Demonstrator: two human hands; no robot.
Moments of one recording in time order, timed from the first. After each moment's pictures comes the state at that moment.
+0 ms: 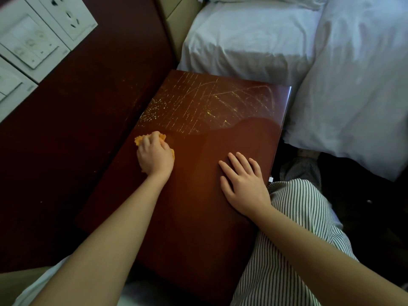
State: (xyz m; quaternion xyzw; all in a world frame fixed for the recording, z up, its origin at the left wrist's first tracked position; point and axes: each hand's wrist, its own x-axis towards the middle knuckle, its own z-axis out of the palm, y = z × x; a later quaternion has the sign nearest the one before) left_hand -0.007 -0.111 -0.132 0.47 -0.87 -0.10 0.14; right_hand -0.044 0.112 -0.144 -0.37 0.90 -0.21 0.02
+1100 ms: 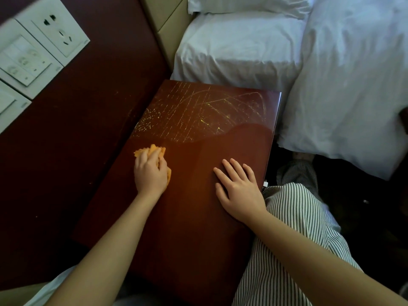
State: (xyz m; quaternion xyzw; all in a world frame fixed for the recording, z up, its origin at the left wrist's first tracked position) left_hand 0.018 -0.106 -0.131 0.37 -0.91 -0.14 0.13; right_hand -0.046 0.112 -0.149 -0.38 0.90 -0.21 0.00
